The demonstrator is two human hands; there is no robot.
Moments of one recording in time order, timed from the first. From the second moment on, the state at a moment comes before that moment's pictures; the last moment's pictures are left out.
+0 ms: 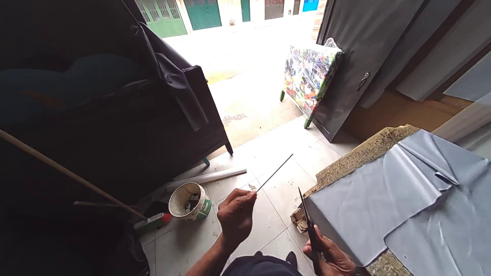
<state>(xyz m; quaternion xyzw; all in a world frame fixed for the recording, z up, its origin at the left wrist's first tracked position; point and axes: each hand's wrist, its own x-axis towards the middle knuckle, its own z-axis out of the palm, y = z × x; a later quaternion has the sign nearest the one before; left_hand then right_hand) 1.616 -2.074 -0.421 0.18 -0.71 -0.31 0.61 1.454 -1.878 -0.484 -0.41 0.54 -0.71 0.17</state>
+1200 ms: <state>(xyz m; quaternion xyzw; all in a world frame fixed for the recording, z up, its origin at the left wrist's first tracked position) 1.633 -2.083 -0.426 0.12 -0.74 -0.33 0.57 1.474 -1.890 -0.483 -0.43 0.55 -0.70 0.15</state>
